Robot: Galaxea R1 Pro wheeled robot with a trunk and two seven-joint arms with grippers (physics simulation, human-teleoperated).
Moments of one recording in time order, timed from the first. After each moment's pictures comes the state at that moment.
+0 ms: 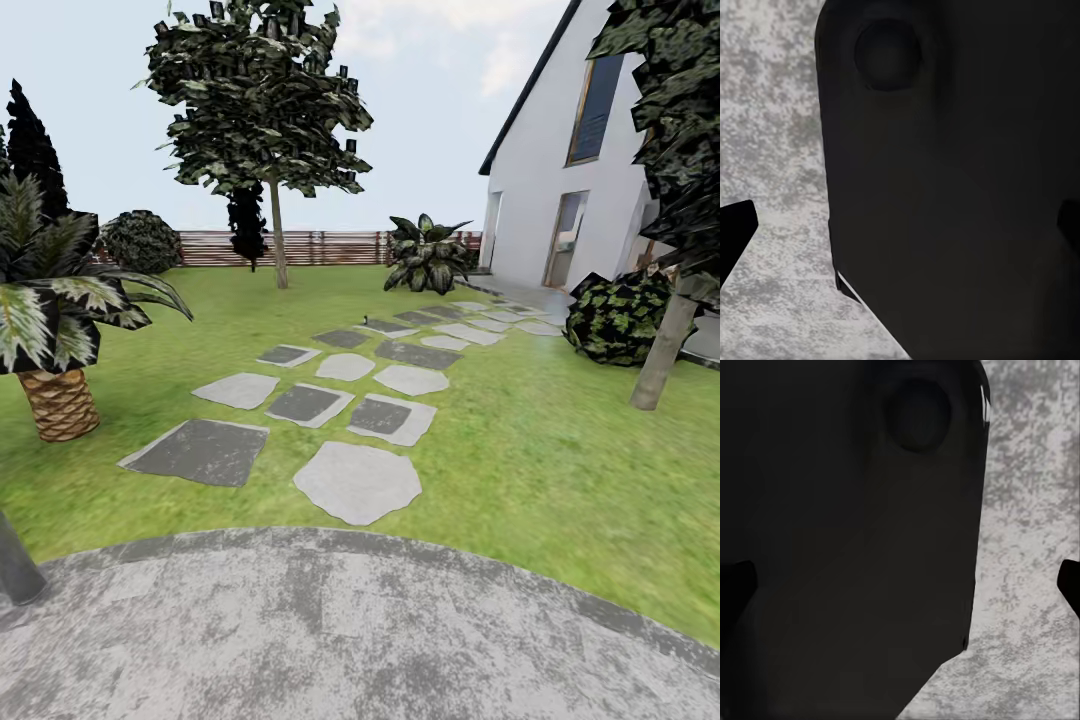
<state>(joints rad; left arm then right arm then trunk) 0.00 0.00 0.00 0.00 0.00 0.00 0.00 0.00 0.00 0.00 0.00 0.00 0.00 0.00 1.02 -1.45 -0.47</state>
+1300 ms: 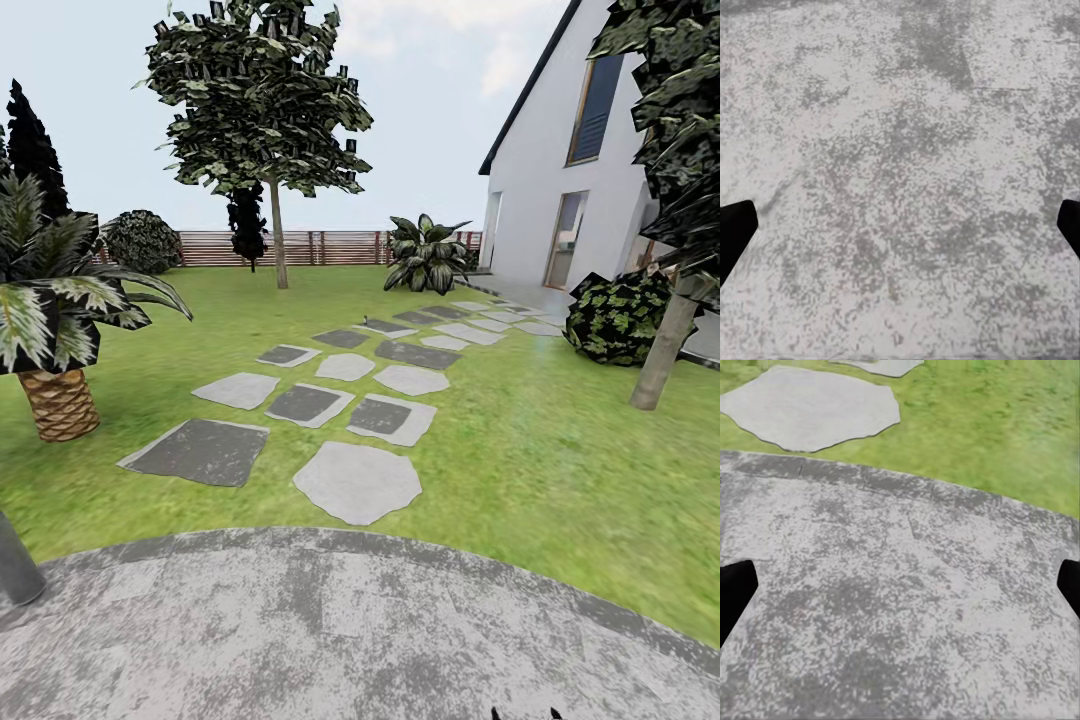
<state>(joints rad) -0.08 0.07 0.00 -0.48 -0.01 -0.27 0.00 -0.11 -0.06 -0.02 -0.45 0.00 -0.57 0.00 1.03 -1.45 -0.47</state>
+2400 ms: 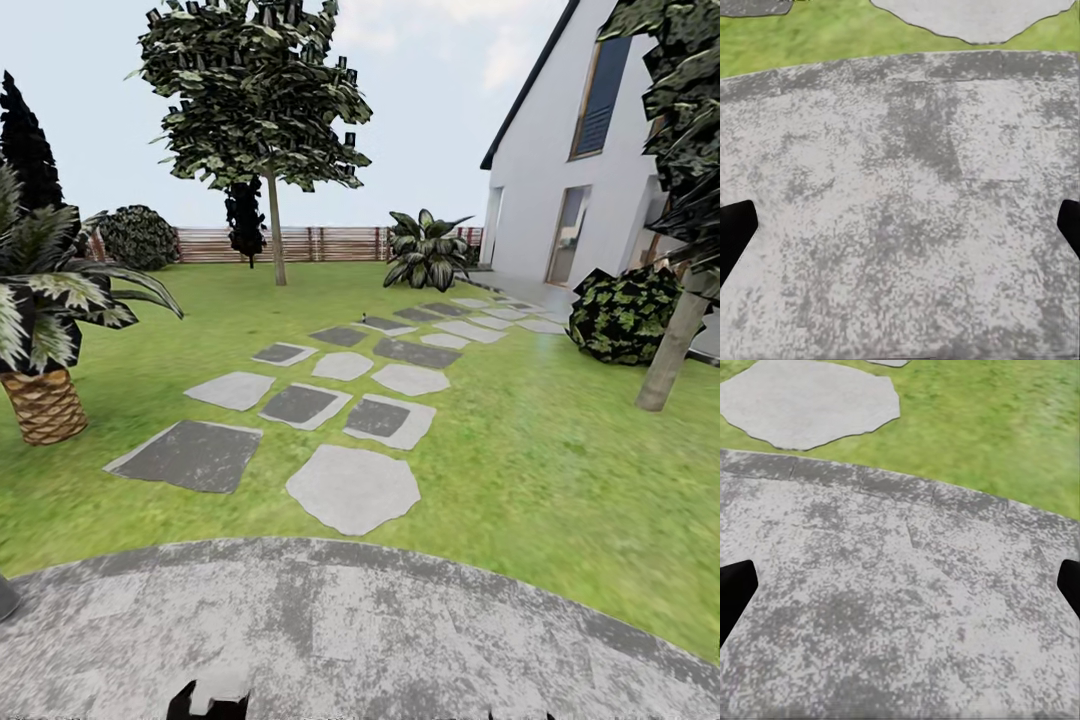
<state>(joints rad) -0.21 0.01 0.03 -0.48 -0.11 -0.25 0.05 -0.12 -0.05 -0.01 -0.42 0.00 -0.57 0.00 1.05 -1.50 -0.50</state>
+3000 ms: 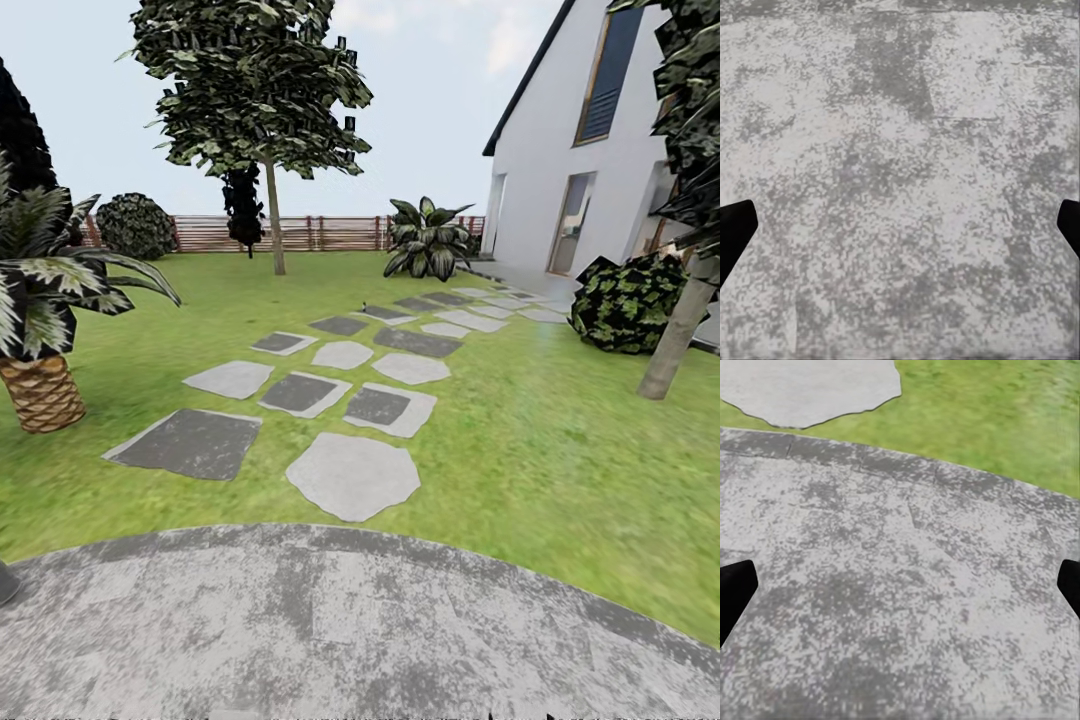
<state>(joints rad) -0.21 -0.03 0.04 -0.36 -0.12 -0.29 0.04 -0.12 -0.05 -0.01 -0.42 0.00 -0.57 0.00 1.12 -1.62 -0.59</state>
